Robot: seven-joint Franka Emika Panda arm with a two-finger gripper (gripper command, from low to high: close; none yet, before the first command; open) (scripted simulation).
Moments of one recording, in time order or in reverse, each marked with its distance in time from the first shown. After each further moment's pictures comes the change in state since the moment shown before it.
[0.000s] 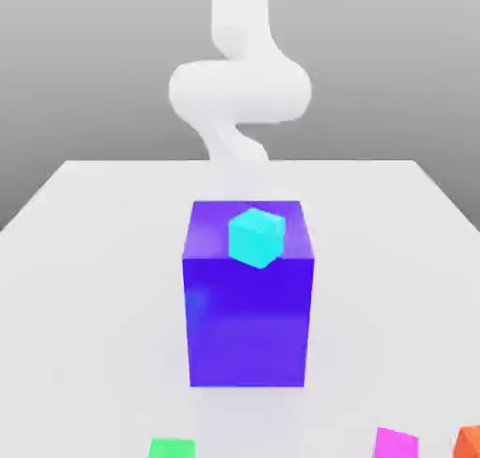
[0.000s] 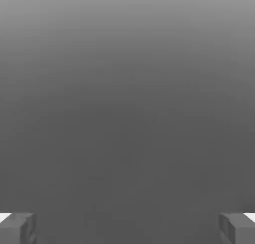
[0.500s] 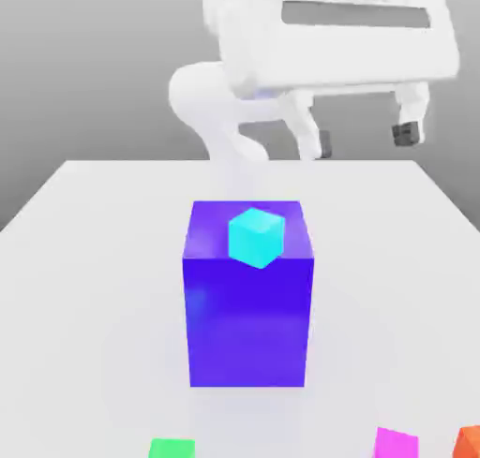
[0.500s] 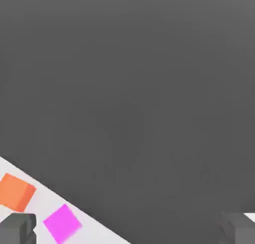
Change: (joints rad) arm 0.226 0.552 -0.067 0.031 0.128 0.142 -0.512
